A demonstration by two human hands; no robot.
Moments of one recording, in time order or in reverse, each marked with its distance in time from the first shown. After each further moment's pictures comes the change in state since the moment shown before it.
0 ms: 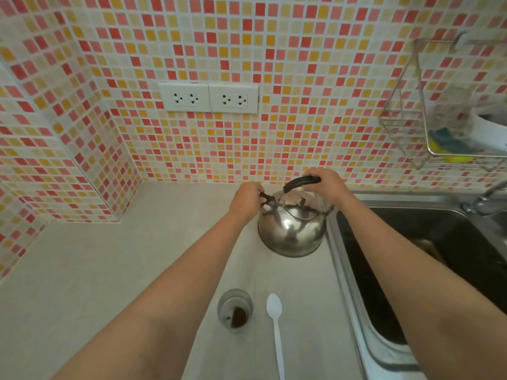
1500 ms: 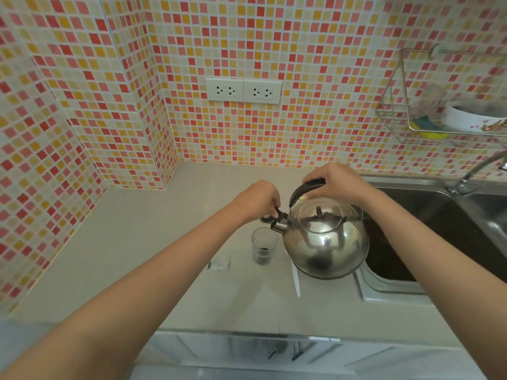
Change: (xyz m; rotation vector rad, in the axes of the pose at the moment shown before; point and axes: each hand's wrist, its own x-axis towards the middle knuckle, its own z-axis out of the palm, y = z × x) left_hand -0.210 0.001 -0.081 0.260 -0.219 0.270; right_hand -0.208 -0.123 -0.013 -0.331 -0.115 -0.322
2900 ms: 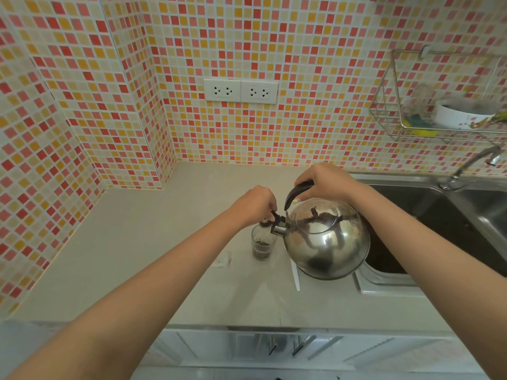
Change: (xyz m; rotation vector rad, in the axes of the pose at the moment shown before) left_hand -0.011 -0.005 0.013 0.030 -0.023 -0.005; right_hand 0.002 -0.020 0.005 -0.163 -0.120 -0.039
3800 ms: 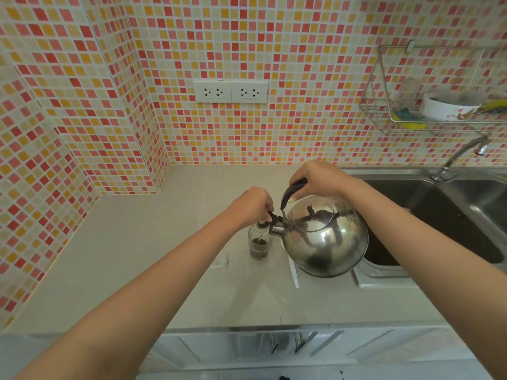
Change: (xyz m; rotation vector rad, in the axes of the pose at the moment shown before) left_hand 0.004 -0.001 0.006 0.009 0.003 0.018; right_hand -0.001 -0.001 0.000 0.007 -0.003 0.026
